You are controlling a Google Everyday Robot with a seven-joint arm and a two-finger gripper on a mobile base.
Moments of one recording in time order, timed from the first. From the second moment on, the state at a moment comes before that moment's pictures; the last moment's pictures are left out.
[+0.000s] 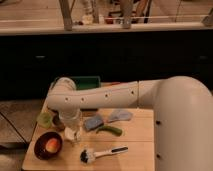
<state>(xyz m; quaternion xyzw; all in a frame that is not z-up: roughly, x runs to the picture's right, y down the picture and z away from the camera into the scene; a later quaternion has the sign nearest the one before) -0.148 0.196 0.710 -0.27 -0.24 -0.64 0.68</state>
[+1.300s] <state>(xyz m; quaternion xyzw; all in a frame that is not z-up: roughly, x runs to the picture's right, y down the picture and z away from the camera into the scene) -0.138 0.191 0.719 -0.28 -0.26 -0.64 0.67</state>
